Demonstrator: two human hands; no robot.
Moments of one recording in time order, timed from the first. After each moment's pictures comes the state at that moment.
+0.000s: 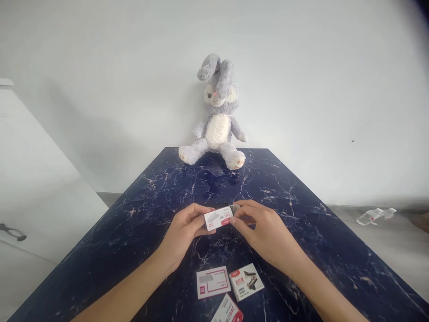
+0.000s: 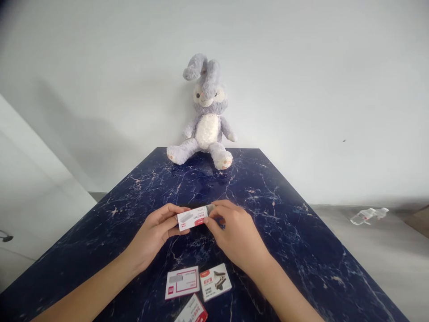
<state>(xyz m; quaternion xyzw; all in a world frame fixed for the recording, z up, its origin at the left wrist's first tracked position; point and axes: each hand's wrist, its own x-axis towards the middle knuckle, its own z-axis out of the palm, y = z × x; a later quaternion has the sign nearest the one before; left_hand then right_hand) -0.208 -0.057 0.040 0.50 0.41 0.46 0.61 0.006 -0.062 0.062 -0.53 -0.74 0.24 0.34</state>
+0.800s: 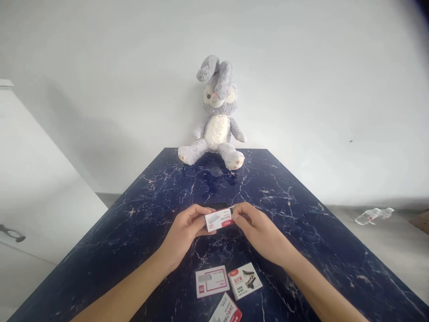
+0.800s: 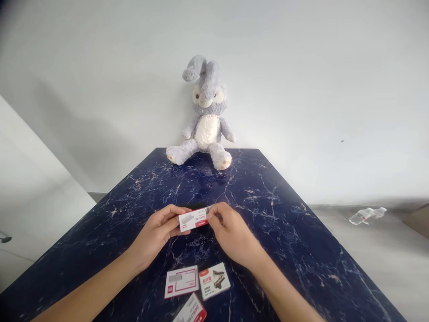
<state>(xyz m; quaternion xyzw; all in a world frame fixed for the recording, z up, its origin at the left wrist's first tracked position) -0.206 -0.056 0.036 0.50 0.39 0.46 0.62 0.008 -0.056 0.051 -0.54 -0.71 0.32 0.33</state>
